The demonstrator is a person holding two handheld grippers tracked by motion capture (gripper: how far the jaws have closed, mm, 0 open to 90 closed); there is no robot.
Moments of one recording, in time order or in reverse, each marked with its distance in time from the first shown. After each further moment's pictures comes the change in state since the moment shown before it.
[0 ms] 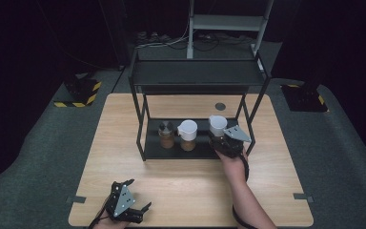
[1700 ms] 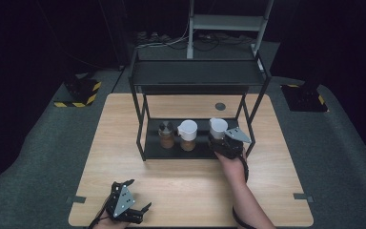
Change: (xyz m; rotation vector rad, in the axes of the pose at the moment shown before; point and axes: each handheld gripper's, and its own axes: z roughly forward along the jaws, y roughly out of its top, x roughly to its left) left arm 0.000 -0.001 -0.001 -0.005 -0.005 0.001; right arm -0.001 -0.008 0.005 0.023 -0.016 0.056
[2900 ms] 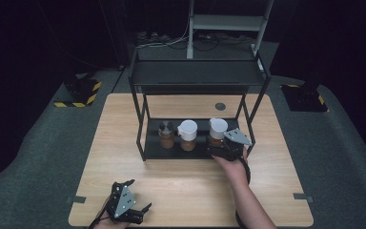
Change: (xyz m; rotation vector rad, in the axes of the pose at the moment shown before) left arm -0.002 0.002 0.001 0.009 0.003 0.016; right arm 0.007 0.006 -0.017 -0.011 0.023 -0.027
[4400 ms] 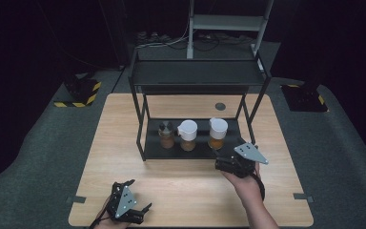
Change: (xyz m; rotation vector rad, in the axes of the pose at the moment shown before) left arm -0.002 0.001 0.000 0.005 0.008 0.004; right arm 0.005 -0.001 -0.078 -0.069 0.025 -0.039
